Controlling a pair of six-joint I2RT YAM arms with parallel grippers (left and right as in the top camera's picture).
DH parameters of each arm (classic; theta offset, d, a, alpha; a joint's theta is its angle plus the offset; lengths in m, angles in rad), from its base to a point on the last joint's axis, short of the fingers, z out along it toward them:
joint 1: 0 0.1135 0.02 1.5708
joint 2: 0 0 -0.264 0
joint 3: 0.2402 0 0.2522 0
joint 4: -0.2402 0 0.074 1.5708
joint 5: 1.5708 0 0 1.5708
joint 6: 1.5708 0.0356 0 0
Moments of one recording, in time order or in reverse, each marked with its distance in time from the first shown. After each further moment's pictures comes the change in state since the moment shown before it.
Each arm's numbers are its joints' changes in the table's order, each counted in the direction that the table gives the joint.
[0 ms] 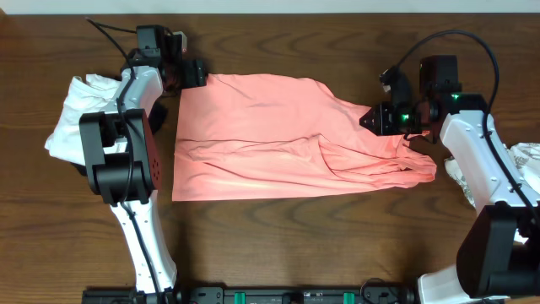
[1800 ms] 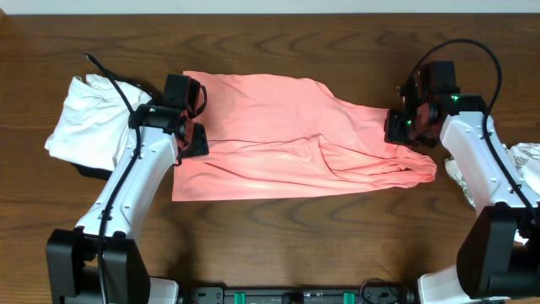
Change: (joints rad) left arm -0.231 0.740 -0.547 -0.457 -0.567 -0.262; right arm 0.001 0.002 -0.011 -0.071 0.382 0.194
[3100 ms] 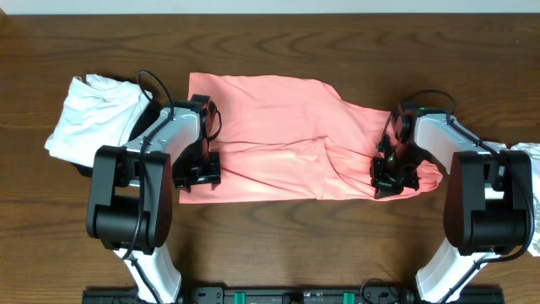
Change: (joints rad) left arm -0.006 -0.380 0.016 -0.220 0.237 0.024; right arm 0.027 -0.254 -0.137 -0.240 -0.054 -0.012
